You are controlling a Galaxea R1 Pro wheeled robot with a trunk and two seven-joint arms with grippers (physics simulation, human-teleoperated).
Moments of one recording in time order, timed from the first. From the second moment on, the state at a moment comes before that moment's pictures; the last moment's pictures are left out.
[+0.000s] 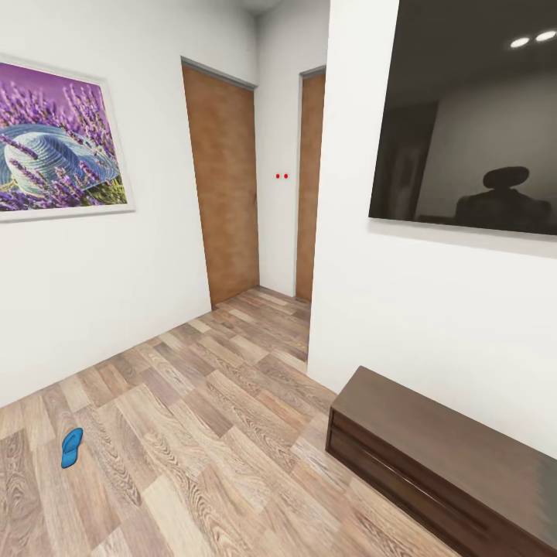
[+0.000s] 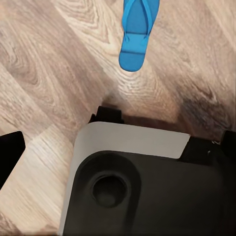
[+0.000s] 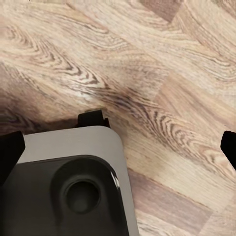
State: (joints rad) left arm -0.02 0.03 0.09 -0.33 0.14 0.07 -0.01; right arm -0.04 -0.06 0.00 -0.25 -0.16 0.00 -0.08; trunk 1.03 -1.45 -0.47
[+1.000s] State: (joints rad) left arm -0.33 0.03 0.09 -0.35 0.13 0.48 -0.01; right arm -0.08 -0.08 -0.01 -0.55 -0.36 0.20 0.30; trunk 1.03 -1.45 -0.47
